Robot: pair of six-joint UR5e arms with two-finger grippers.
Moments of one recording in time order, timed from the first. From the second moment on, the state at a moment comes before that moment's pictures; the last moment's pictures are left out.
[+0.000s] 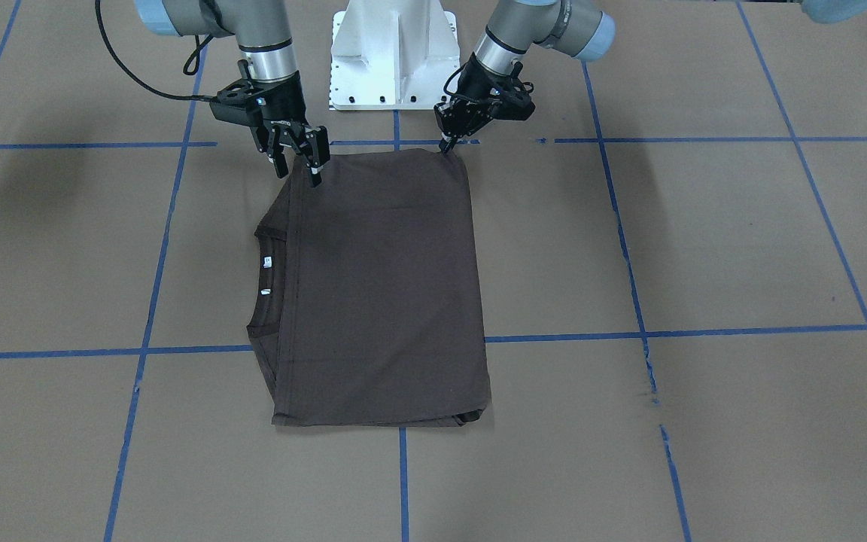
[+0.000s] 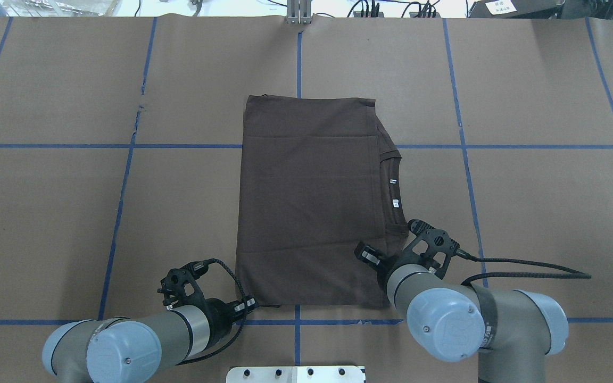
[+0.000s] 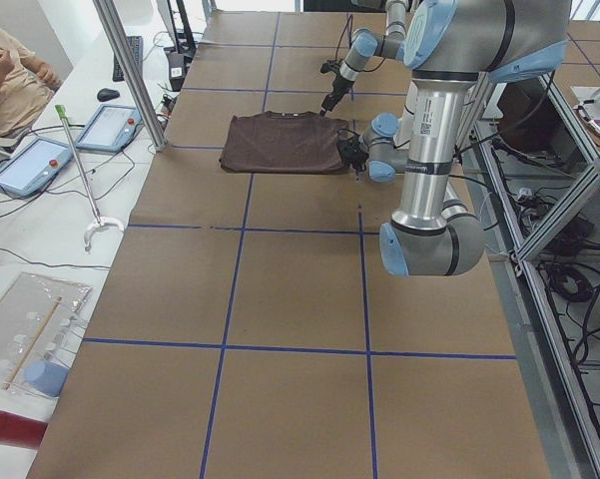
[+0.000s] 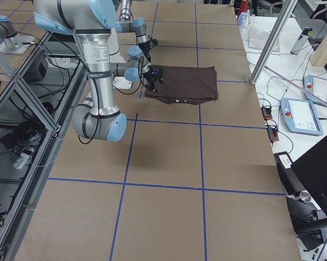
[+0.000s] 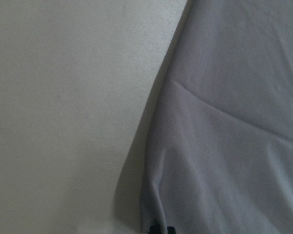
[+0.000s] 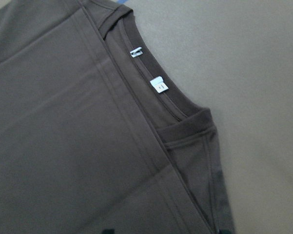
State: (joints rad) left arm -0.10 -1.85 -1.85 -2.24 -1.39 -1.91; right arm 0.16 -1.31 2.01 -1.44 1.25 1.99
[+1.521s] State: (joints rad) left arm -0.09 -1.87 -1.86 -2.24 -1.39 -1.91; right arm 0.11 -1.27 1.94 -1.52 1.17 1.97
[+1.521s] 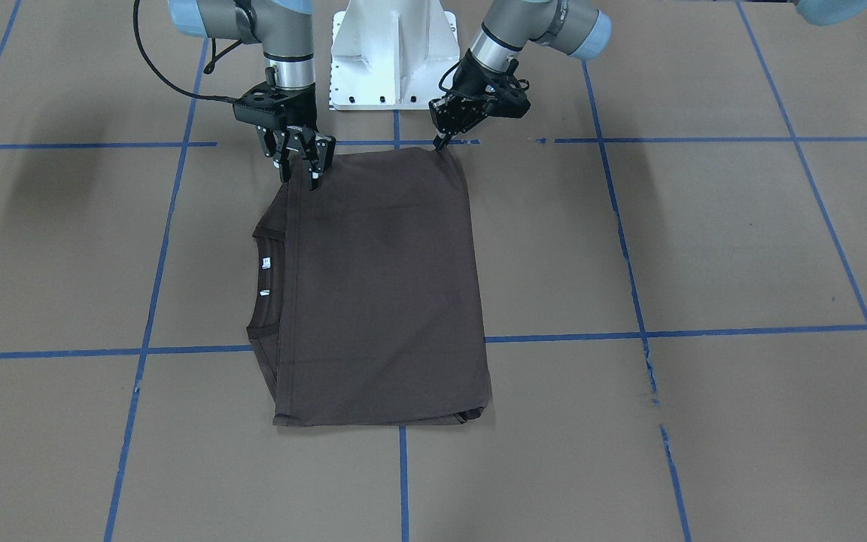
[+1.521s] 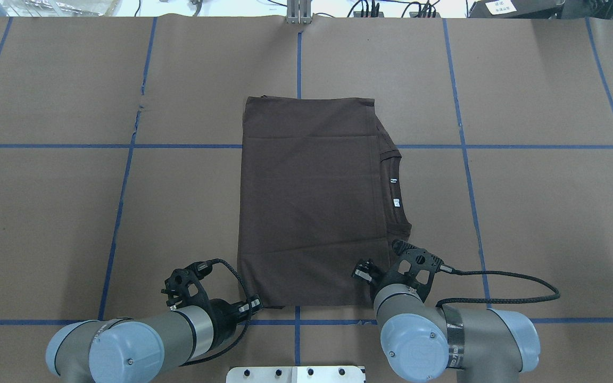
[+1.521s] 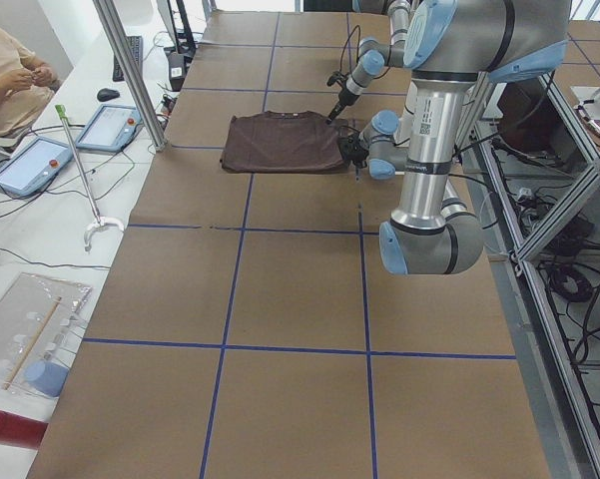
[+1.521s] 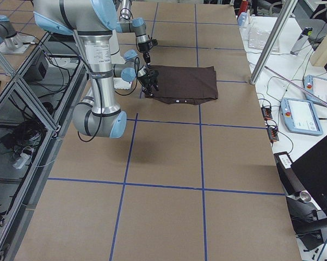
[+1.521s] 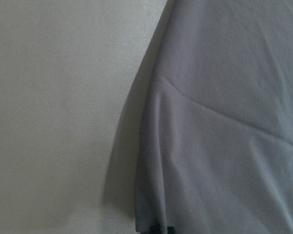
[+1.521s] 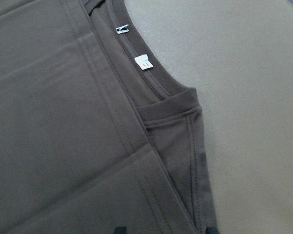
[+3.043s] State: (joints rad) left arm -0.09 -1.87 -1.86 -2.24 -1.39 -1.91; right arm 0.10 -1.27 1.93 -1.53 1.17 1.97
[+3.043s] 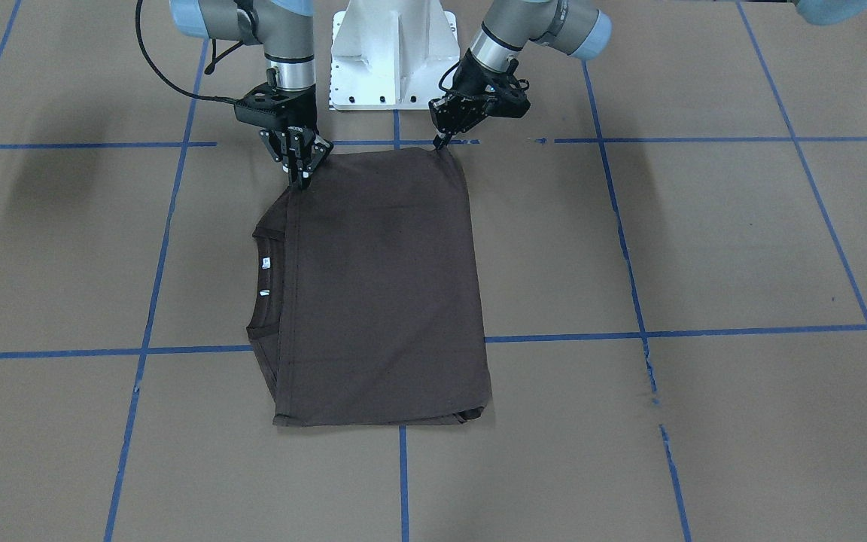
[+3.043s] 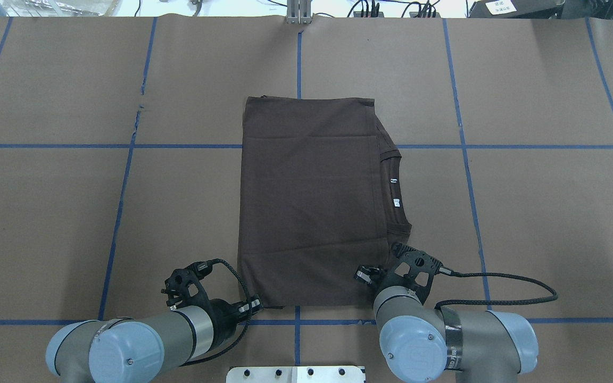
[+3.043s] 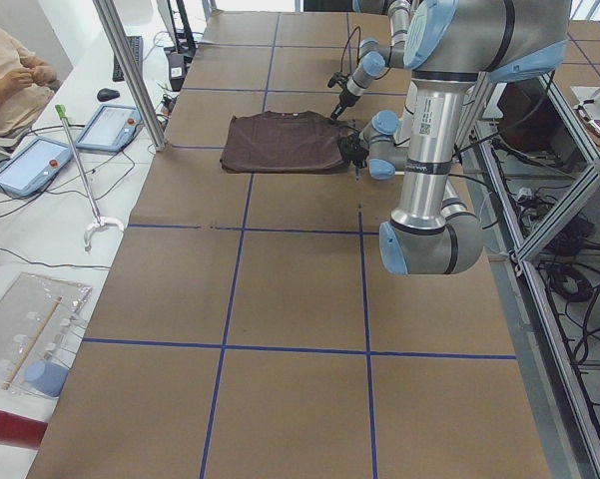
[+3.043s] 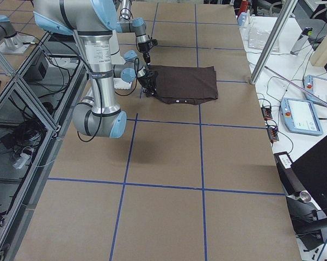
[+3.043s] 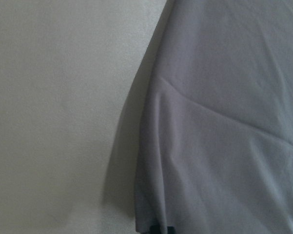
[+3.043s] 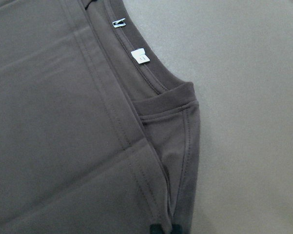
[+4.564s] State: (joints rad) left arm -0.12 -1.90 -2.45 -1.61 -1.51 -1.88; right arm 0.07 -1.25 2.34 -1.82 1.20 1.98
